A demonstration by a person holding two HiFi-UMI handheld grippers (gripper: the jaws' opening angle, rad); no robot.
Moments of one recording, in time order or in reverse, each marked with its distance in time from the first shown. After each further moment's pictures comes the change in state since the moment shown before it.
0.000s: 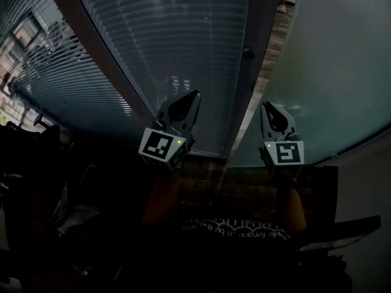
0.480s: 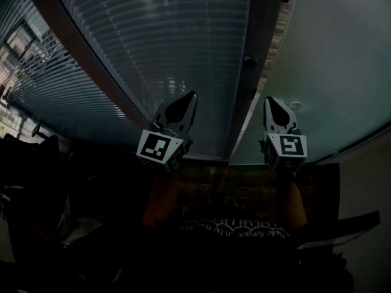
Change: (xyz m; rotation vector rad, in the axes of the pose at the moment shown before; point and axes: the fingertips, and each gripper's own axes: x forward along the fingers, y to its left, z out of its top) left arm 0.022 0.028 -0.010 -0.003 0.005 -0.027; right arm 0.036 -0.026 0.000 0.105 -0.011 -0.088
